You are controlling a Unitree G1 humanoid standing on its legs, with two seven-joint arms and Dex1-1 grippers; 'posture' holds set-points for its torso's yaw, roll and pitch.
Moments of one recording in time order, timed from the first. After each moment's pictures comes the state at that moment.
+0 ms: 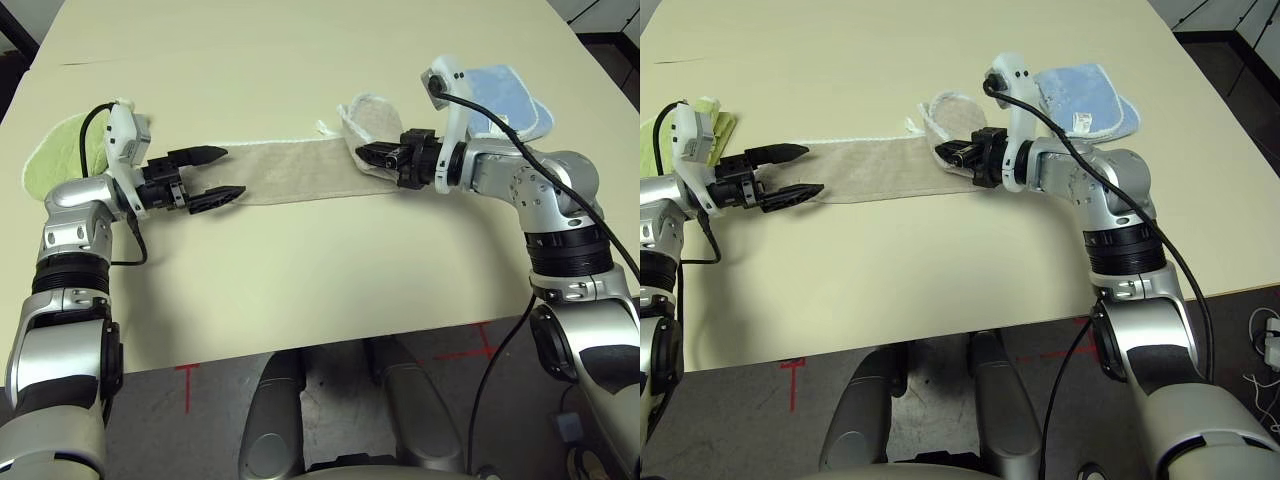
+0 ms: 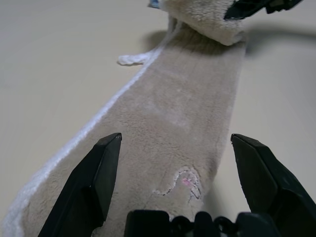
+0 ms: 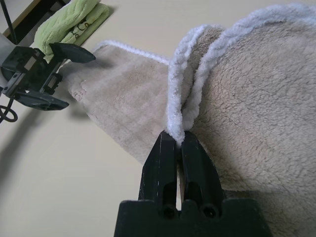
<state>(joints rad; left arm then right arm) -0.82 0.74 0.12 0.84 -0.33 -0.16 -1.46 -0.93 -0.36 0.03 0.11 0.60 1.01 0.56</state>
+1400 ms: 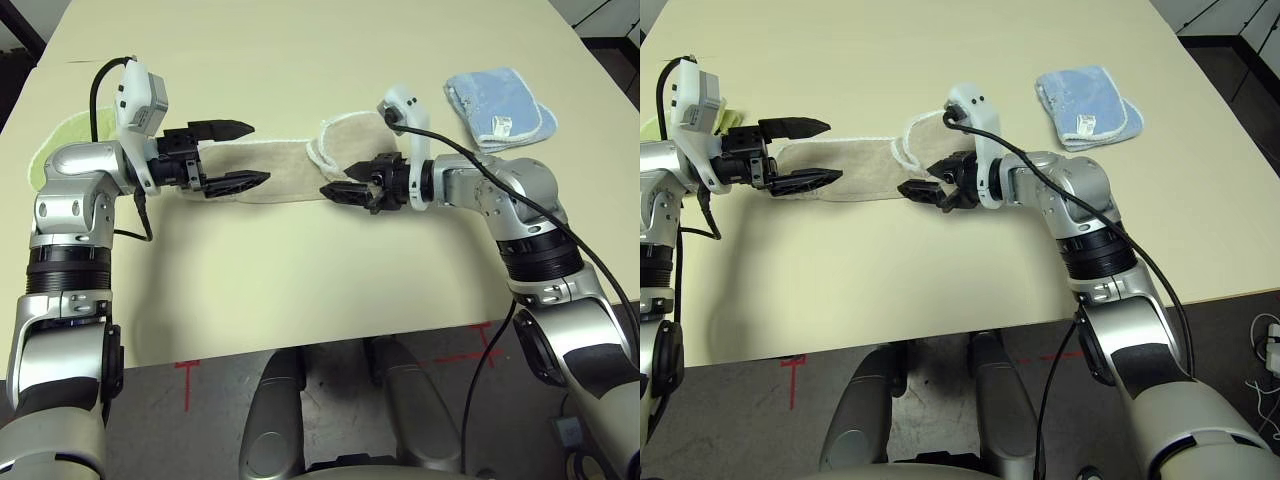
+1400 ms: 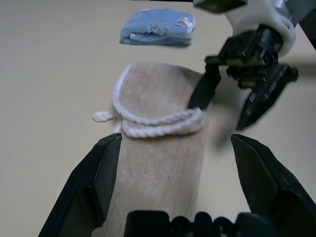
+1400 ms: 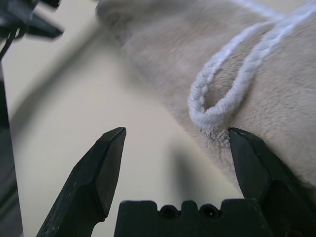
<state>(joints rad) -0.81 0.74 0.10 0.37 -0.36 0.22 -1.37 -0.93 -0.32 0.23 0.12 0.47 0.99 0.76</state>
